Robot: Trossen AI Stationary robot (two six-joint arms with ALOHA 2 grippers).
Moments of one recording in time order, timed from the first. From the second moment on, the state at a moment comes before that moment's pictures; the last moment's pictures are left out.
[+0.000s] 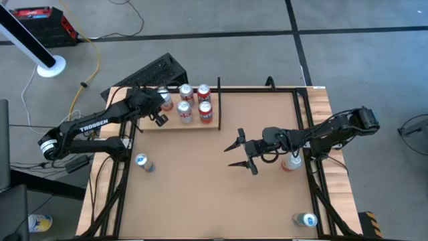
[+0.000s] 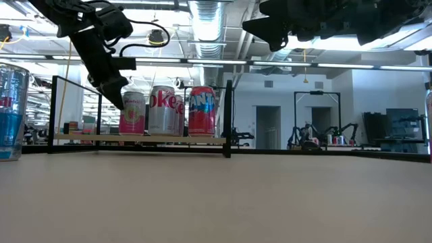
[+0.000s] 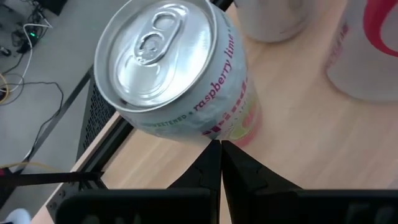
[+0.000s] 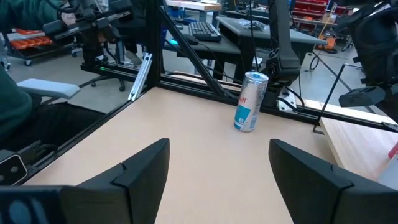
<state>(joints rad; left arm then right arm) 0.68 1.02 0.67 -0.44 -0.35 0.19 0.10 1.35 0.62 0.61 -0.17 -0.13</state>
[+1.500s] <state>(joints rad) 0.84 1.02 0.67 -0.37 -0.21 0.24 0.10 1.35 0.62 0.60 -0.17 -0.13</state>
